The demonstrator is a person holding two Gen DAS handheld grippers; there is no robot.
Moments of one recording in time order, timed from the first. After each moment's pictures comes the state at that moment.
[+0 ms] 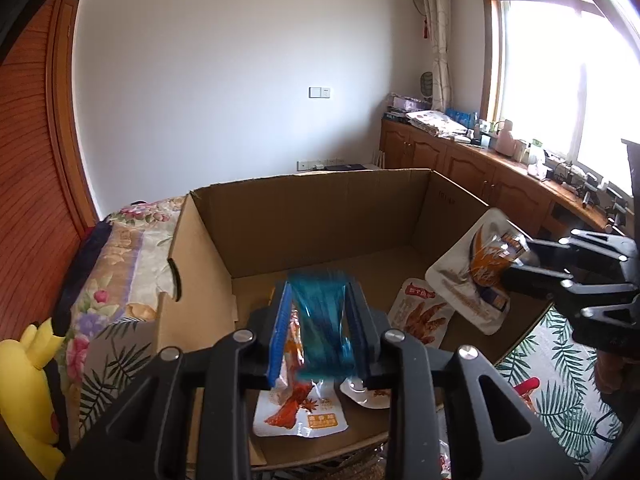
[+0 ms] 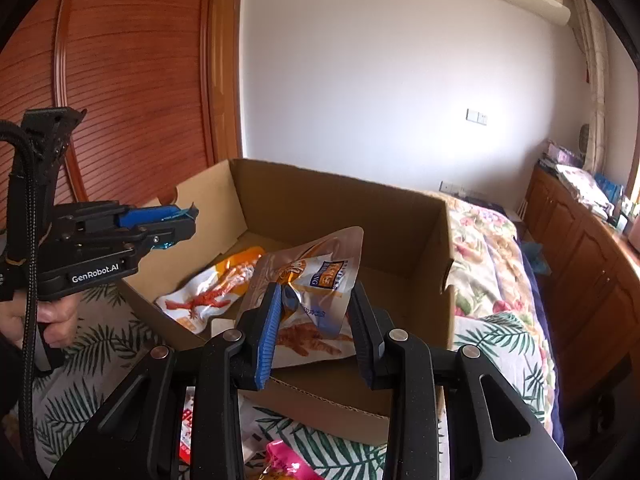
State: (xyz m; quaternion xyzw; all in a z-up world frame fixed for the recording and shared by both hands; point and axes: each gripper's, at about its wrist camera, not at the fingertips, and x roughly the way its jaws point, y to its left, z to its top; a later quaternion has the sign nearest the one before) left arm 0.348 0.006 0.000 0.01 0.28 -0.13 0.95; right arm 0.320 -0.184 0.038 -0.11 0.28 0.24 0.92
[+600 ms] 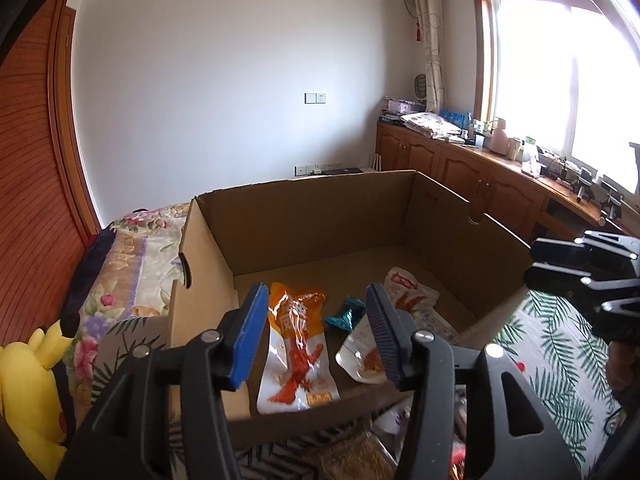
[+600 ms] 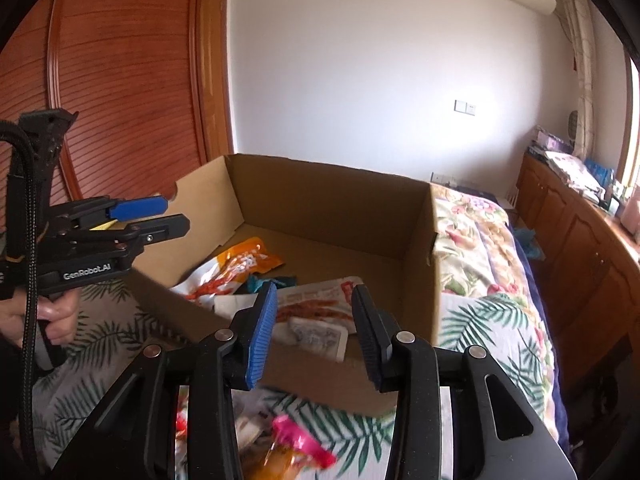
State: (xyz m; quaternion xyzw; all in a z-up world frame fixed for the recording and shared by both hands) left arm 0.314 0.003 0.016 0.03 0.27 -0.13 0.95; right arm 0.288 -0.201 0.049 -0.09 0.29 0.22 0.93
